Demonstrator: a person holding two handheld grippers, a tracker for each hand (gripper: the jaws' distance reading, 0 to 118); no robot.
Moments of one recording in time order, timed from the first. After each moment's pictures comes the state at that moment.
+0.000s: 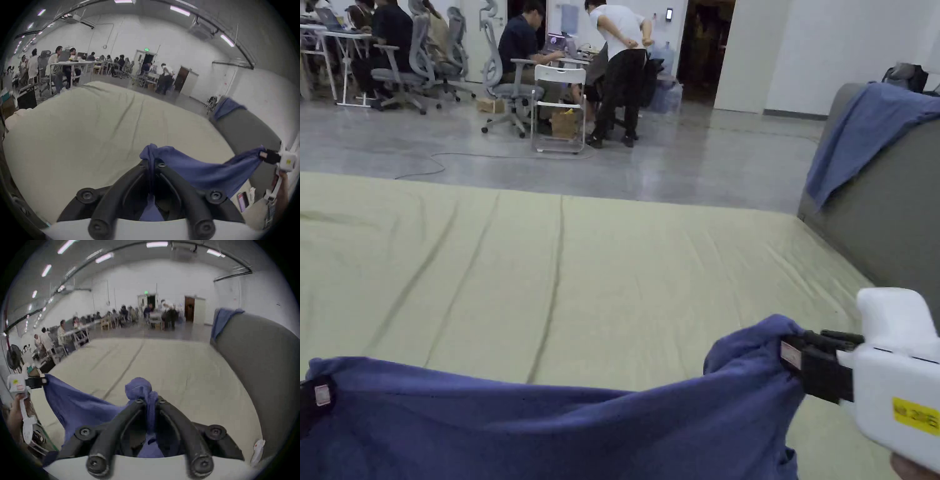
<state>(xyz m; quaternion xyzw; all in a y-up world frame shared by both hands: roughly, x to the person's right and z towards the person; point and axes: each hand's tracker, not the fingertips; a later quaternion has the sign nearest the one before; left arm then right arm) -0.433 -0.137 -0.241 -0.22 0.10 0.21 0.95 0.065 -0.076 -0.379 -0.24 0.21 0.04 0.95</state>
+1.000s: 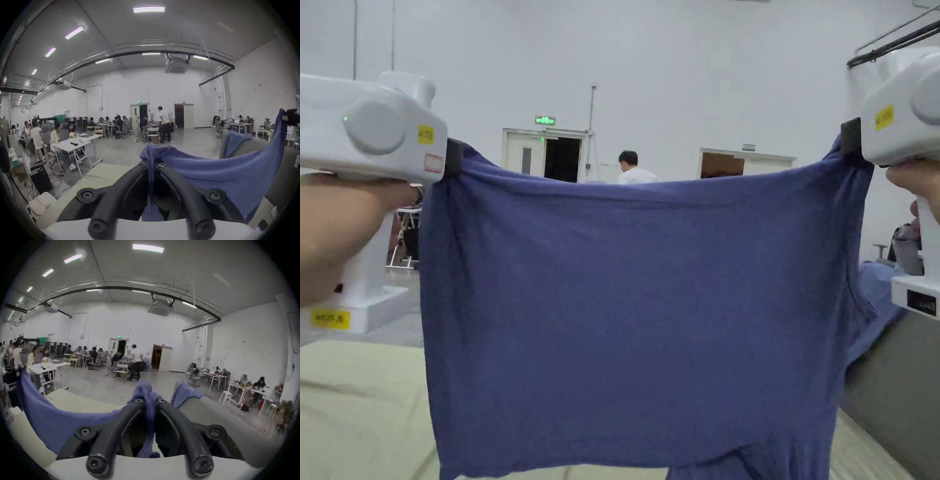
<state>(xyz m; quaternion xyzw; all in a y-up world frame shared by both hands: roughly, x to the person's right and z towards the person) -0.423 0.233 -0.423 -0.03 0.15 0.00 0.99 0.027 0.295 -0.518 -0.03 0.03 0.08 1.00</state>
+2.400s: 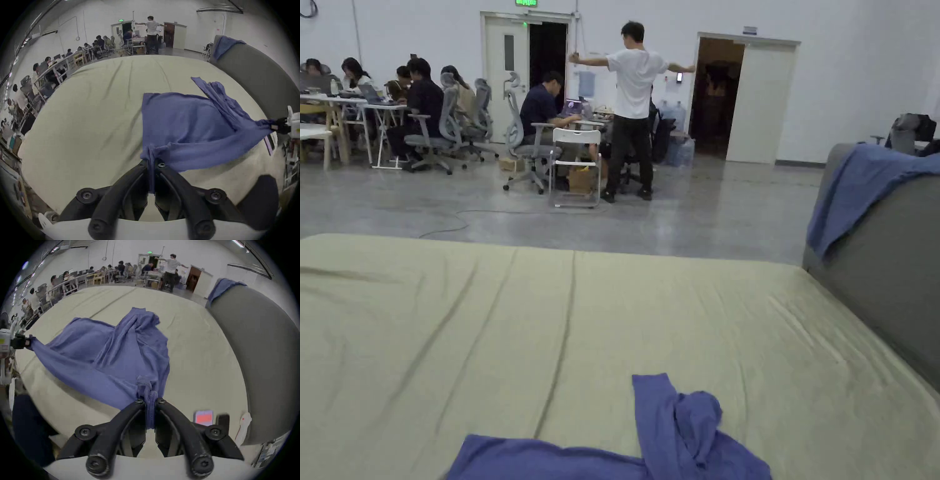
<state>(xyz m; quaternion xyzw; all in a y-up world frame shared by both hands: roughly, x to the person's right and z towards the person) -0.380 -0.230 -0.220 -0.44 0.06 0.05 0.90 0.134 -0.217 -0.343 -0.44 0.16 0.18 0.86</state>
